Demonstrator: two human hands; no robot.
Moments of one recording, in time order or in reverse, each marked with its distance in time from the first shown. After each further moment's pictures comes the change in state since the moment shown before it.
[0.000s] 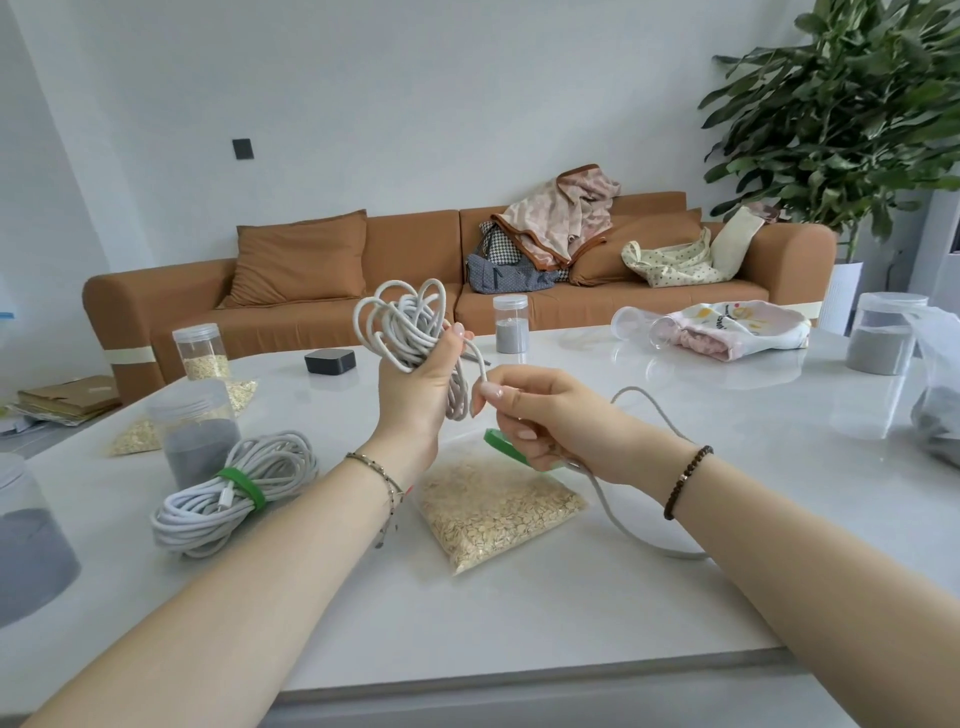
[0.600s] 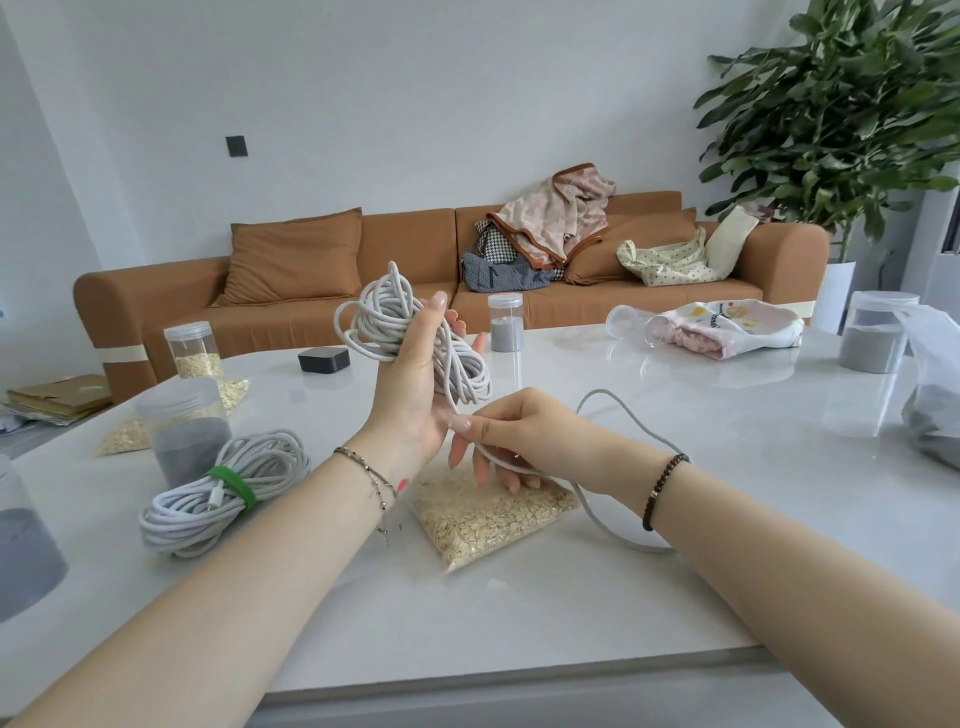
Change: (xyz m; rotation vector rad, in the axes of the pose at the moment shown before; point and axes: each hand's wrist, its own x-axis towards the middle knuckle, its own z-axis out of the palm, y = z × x) left_hand -0.004 0.015 0.012 -0.457 -0.088 -0.254; right_hand 0.004 0.006 0.015 -0.298 0.014 0.037
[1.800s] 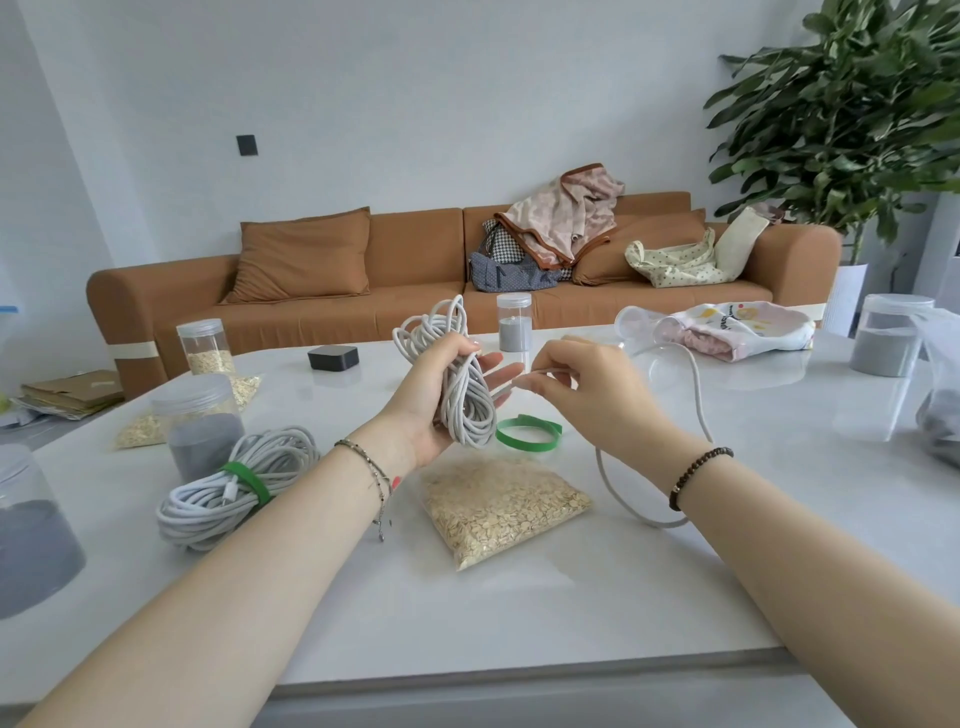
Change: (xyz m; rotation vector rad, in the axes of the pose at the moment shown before) left_hand 0.003 0.003 -0.013 0.199 -0.126 -0.334; right_hand 0.009 0.023 -0.042 -0.644 0.635 -0.241
